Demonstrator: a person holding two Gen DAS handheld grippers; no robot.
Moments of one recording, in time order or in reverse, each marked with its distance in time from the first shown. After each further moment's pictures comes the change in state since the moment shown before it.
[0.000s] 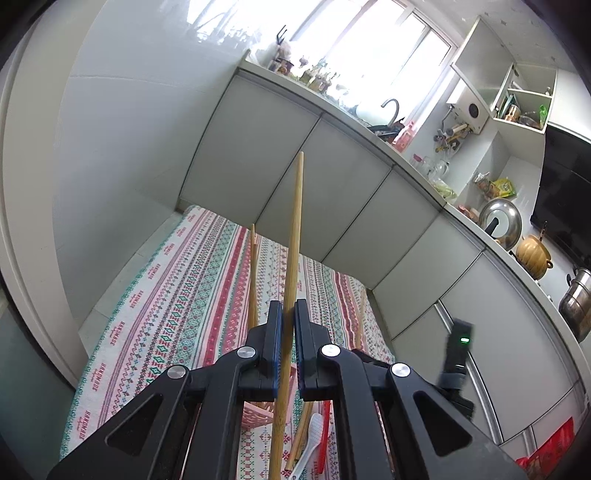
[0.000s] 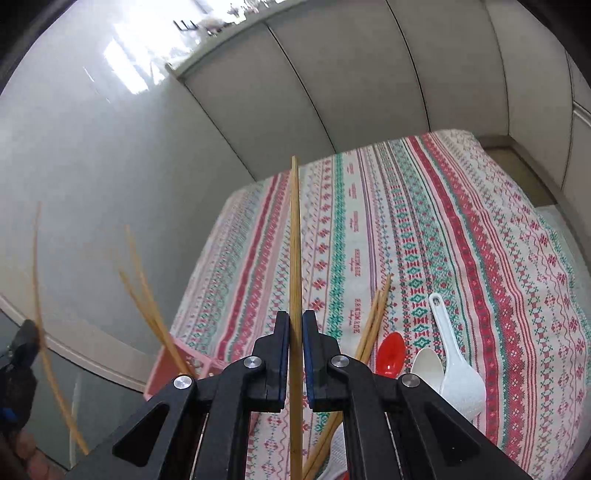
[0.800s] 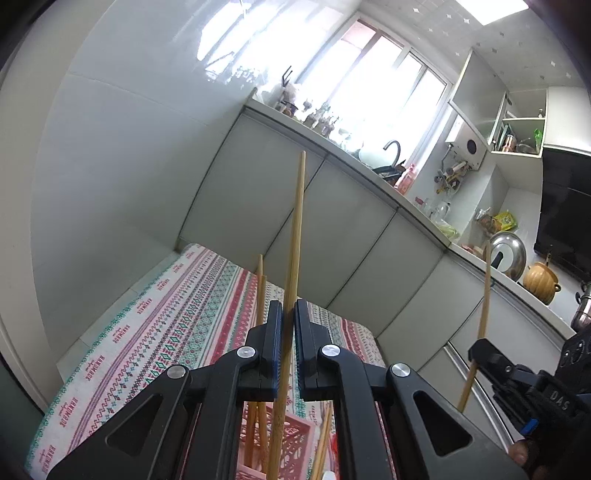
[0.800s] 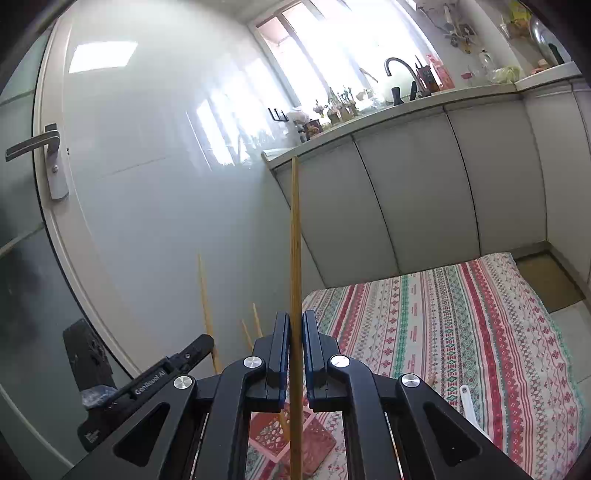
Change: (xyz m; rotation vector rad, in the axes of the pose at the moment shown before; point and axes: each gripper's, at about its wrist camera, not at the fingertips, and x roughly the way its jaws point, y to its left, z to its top) left arm 0.051 0.019 -0.018 -0.016 -0.228 0.007; right arm -0.092 0.059 -0.001 -0.171 -0.383 0.191
